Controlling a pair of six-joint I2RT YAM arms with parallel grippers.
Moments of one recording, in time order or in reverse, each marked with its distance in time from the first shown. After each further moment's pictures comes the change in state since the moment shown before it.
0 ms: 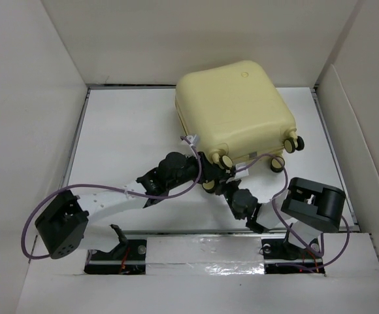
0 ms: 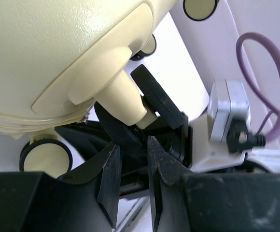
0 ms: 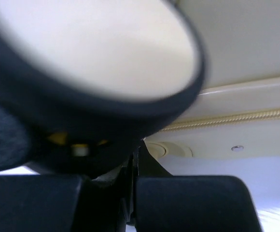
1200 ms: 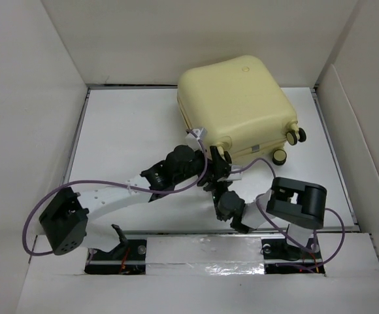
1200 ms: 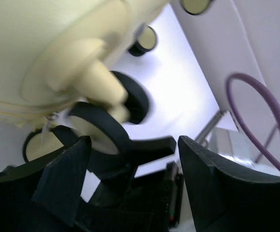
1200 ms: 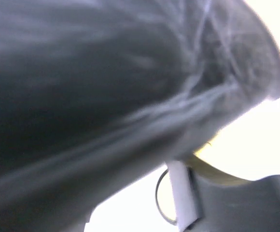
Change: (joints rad) left arm -0.028 0.093 0.175 -0.132 -0.083 0.001; right arm 0.112 0.182 0.212 0.121 0.370 -0.006
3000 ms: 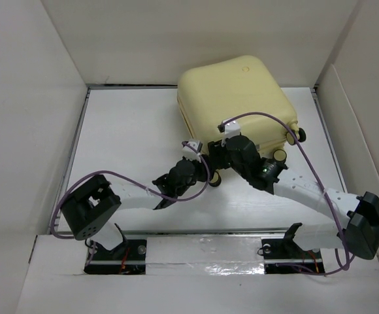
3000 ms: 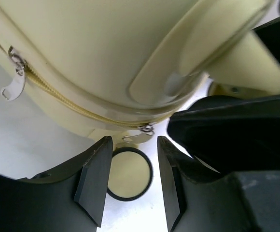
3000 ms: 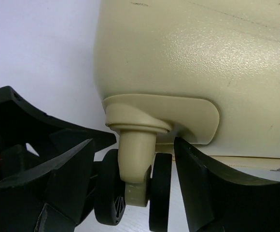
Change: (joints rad) left arm -0.011 0.151 -0.226 0.424 -0.245 0.205; right arm -0.354 -0.535 0.457 -1.586 -0.697 -0.062
